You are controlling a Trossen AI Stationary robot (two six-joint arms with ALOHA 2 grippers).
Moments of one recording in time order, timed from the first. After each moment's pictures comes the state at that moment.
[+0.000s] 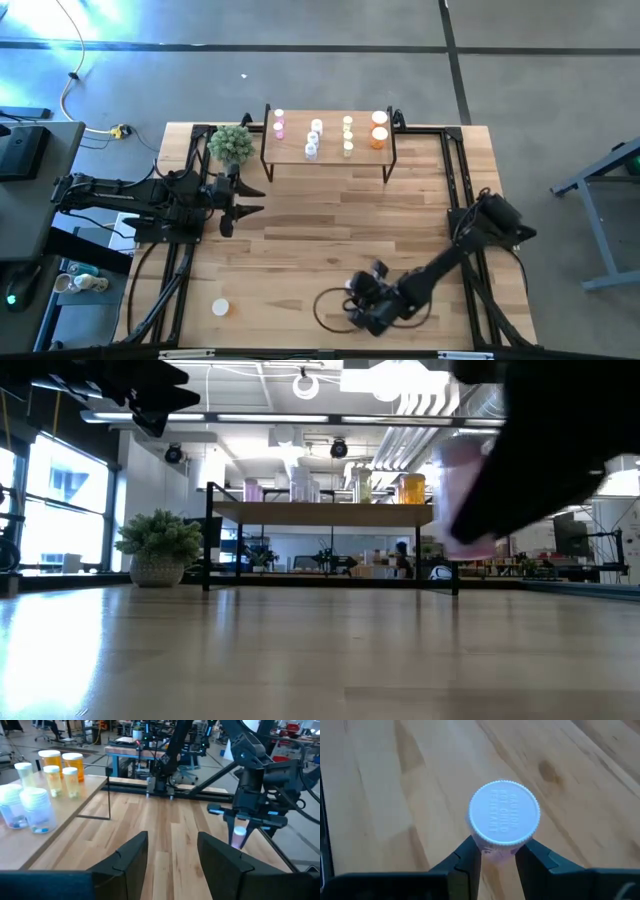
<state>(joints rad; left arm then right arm) 0.09 0.54 0.39 0.00 -0.04 -0.10 0.71 1.92 1.21 -0.39 0.58 1.08</state>
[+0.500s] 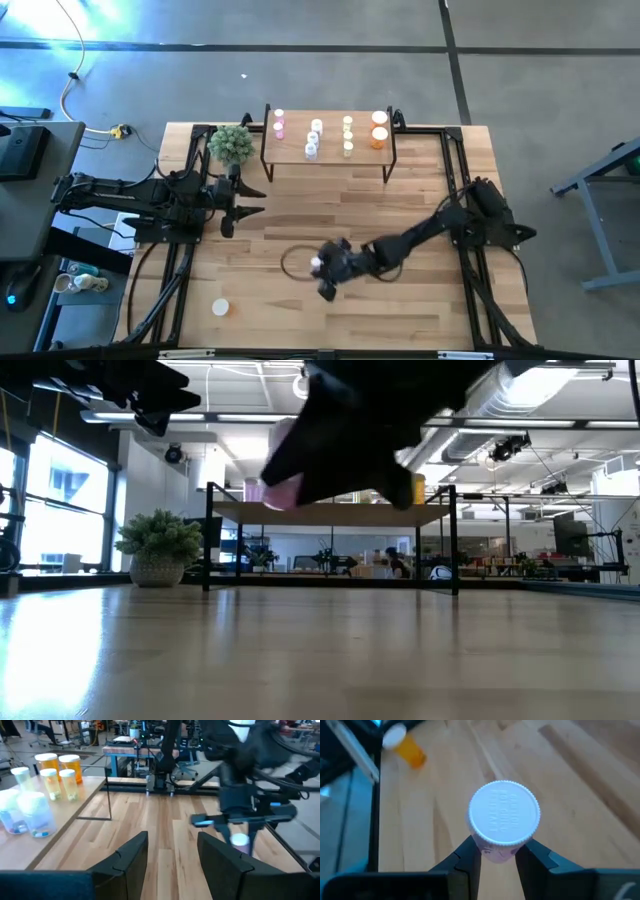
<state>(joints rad) 0.09 0.55 0.39 0.00 -0.03 -0.04 0.41 1.92 1.21 0.01 0.29 0.76</state>
